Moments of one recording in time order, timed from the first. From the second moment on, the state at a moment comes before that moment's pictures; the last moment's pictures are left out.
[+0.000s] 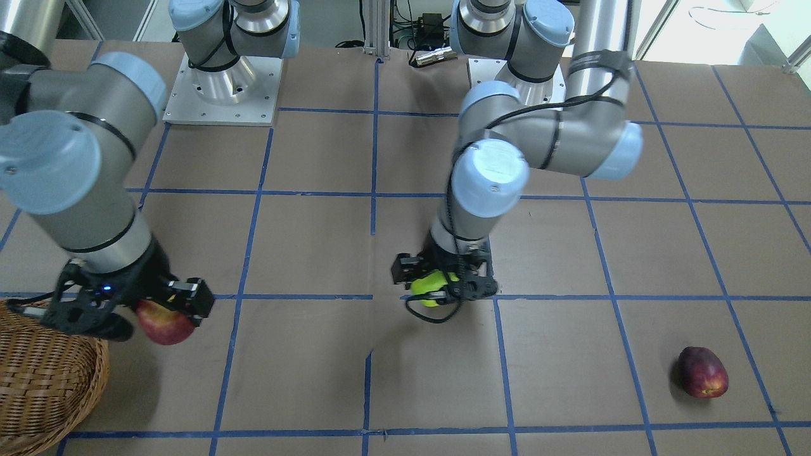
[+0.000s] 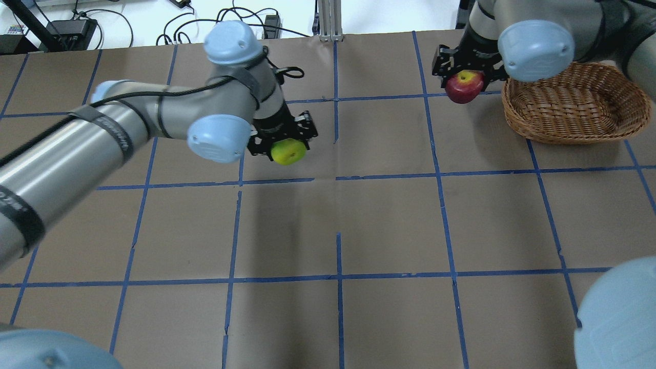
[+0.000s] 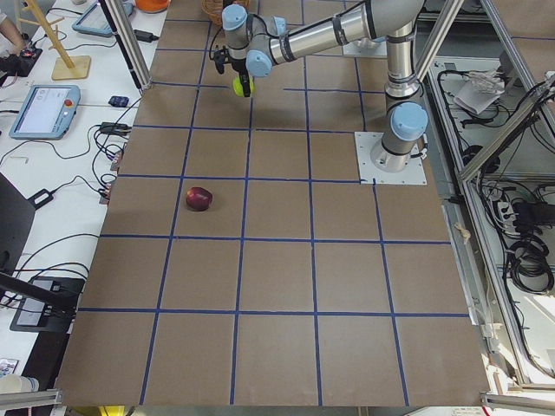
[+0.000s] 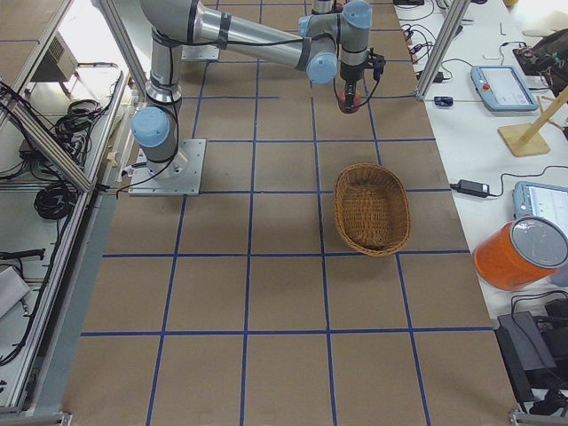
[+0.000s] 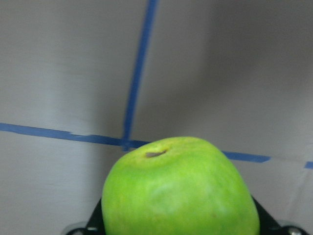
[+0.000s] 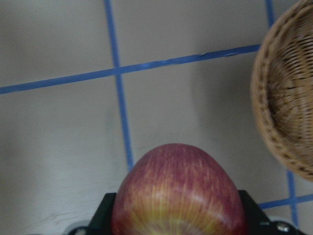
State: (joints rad) left arm -1.83 -1.99 -1.69 -0.97 1.47 -0.51; right arm 1.48 -1.21 1.49 -1.97 -1.60 0.05
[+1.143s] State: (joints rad) left arm -1.77 -1.98 -1.56 -1.12 1.46 -0.51; right arm 1.07 -0.90 1.36 -2.19 -1.66 -0.43
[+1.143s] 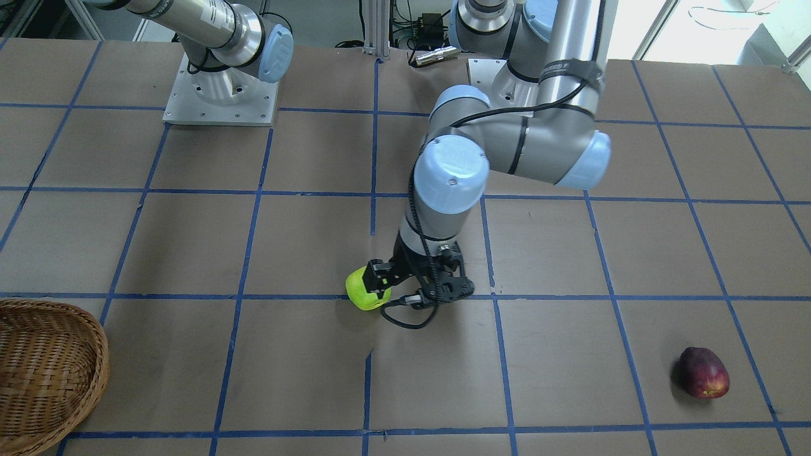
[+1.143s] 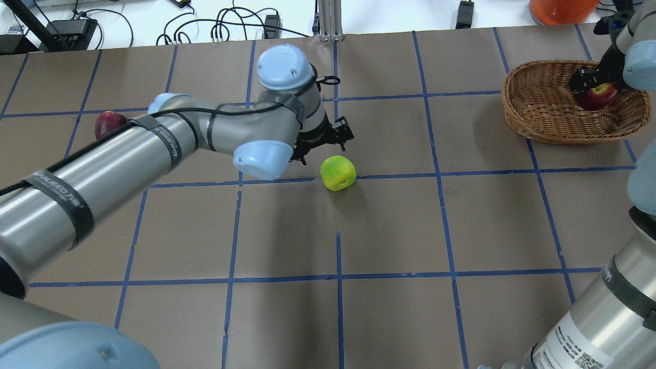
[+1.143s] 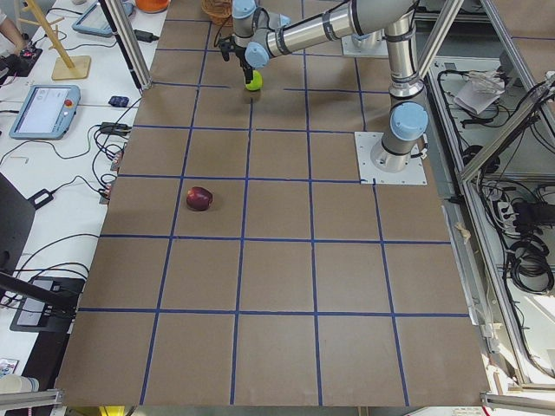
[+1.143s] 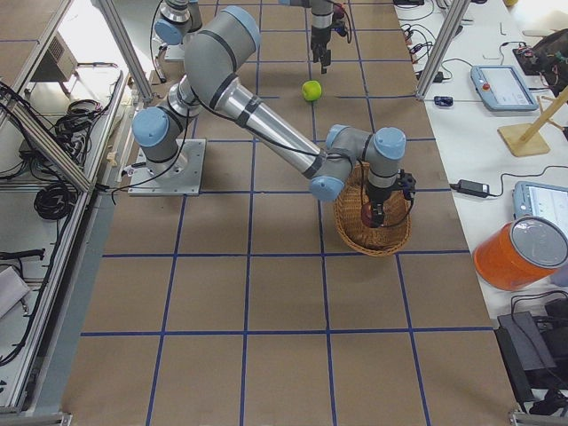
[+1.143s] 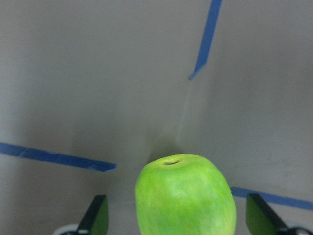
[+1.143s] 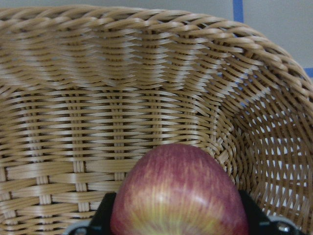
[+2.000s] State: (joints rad) left arm -1.22 -2.12 -1.32 -1.21 1.56 0.62; right arm 1.04 -0.90 1.34 -2.17 -1.69 -0.43
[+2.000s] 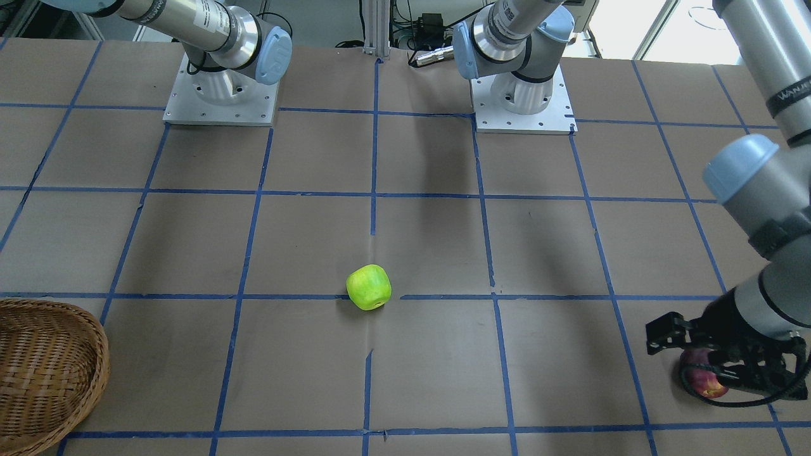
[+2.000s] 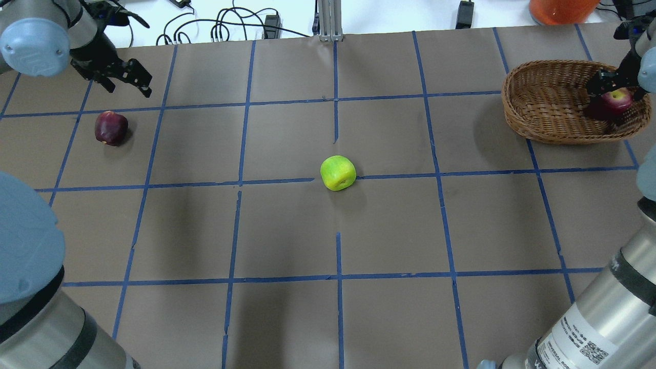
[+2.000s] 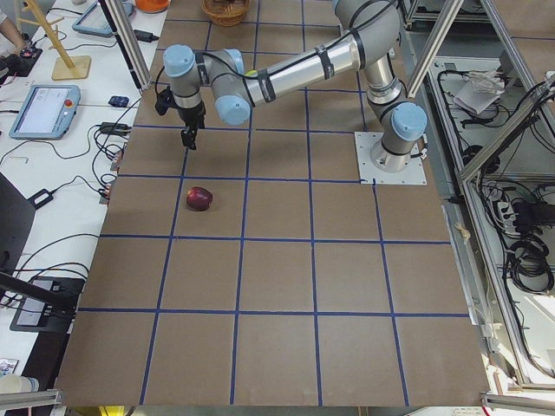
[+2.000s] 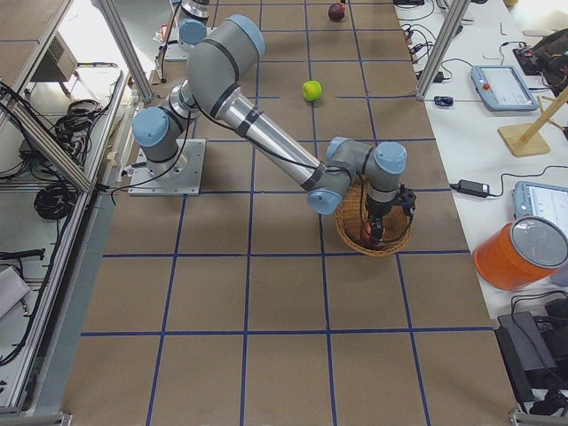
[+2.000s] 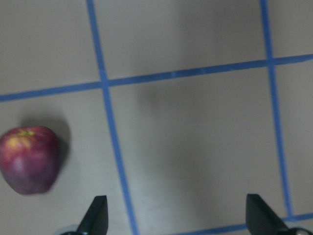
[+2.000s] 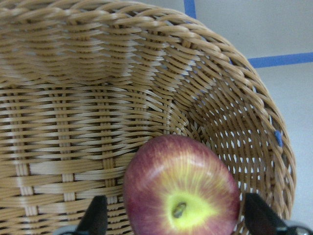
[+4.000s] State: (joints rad) left arm -1.14 -2.10 -1.43 -1.27 1.60 0.70; right arm 1.94 -1.04 1.53 -1.96 -1.56 -0.22
